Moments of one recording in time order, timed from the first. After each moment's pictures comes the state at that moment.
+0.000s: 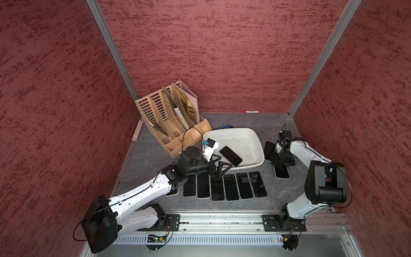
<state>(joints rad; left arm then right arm) -0.80 1.11 0.72 0.09 0.40 -0.49 -0.07 1.61 1.05 -0.90 0.11 -0.02</state>
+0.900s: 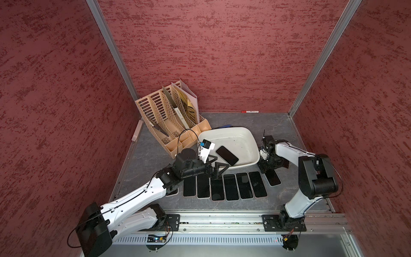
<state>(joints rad) -0.80 1.01 0.69 0.02 0.35 -0.49 0.13 1.70 1.00 -0.89 0.13 -0.16</state>
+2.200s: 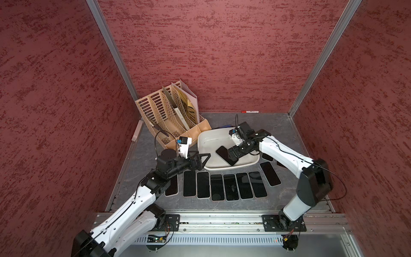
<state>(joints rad) -0.52 0.79 0.57 -0.01 0.37 -0.57 0.57 1.72 1.40 -0.89 -0.09 0.02</state>
